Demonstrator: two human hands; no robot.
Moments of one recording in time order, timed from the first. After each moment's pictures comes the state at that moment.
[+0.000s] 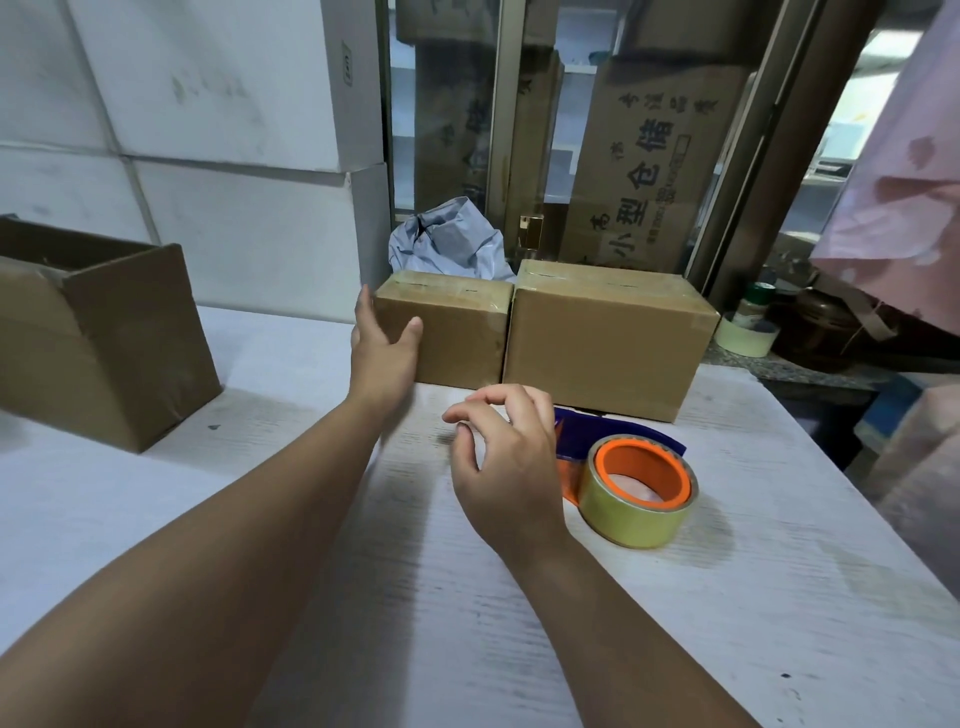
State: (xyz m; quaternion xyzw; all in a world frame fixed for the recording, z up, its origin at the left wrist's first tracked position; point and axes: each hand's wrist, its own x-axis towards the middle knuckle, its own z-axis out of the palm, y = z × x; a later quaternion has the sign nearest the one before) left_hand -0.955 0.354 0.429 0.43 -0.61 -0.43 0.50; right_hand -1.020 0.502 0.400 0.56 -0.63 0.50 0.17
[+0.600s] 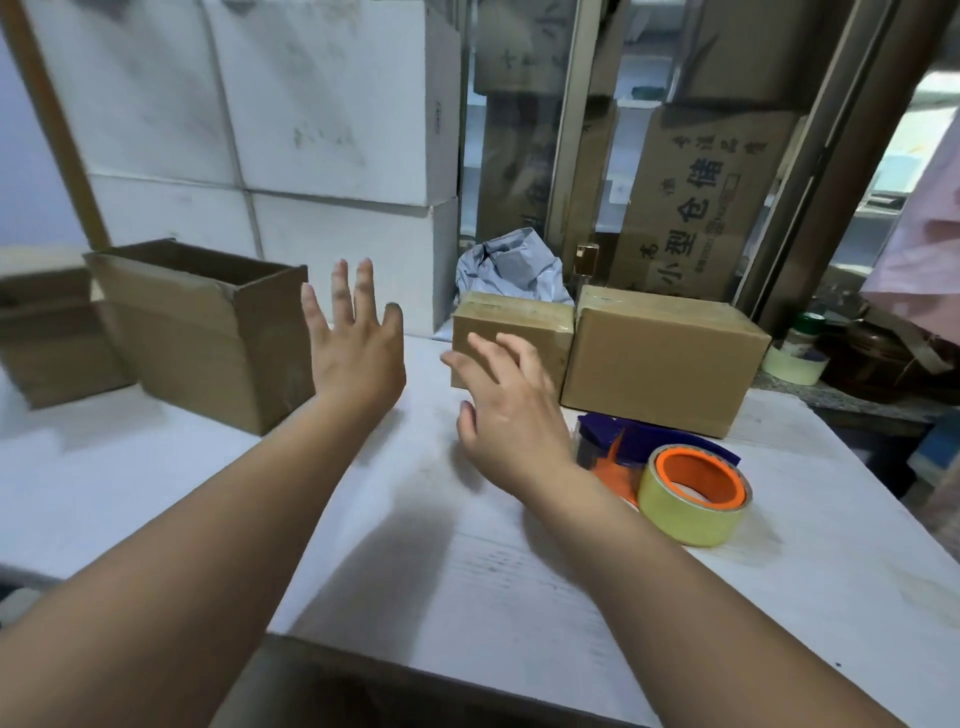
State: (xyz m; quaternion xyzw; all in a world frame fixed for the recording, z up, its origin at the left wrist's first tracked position) left_hand -0.854 0.373 0.470 0.59 -0.75 0.24 0.17; right_hand -0.975 0.480 0.449 0.68 -0.63 0.33 0.19
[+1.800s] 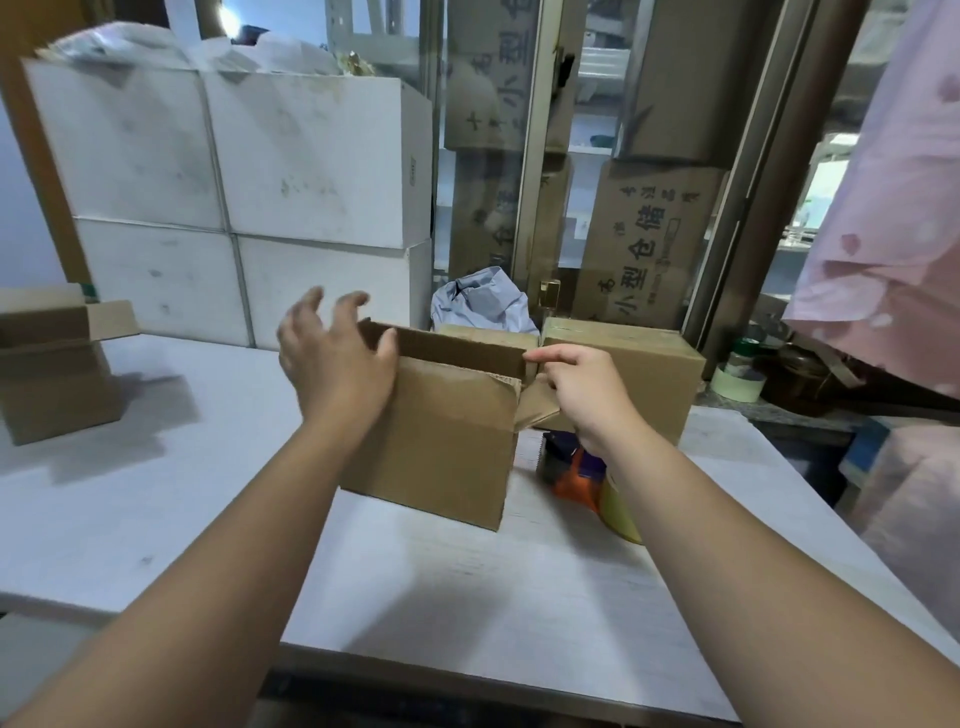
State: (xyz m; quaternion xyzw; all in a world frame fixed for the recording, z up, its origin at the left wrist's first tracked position) left_hand -0.845 0.433 0.510 0.54 -0.67 -0.10 0.51; right_hand -1.037 0.507 0.507 0.41 -0.67 0.58 -0.20
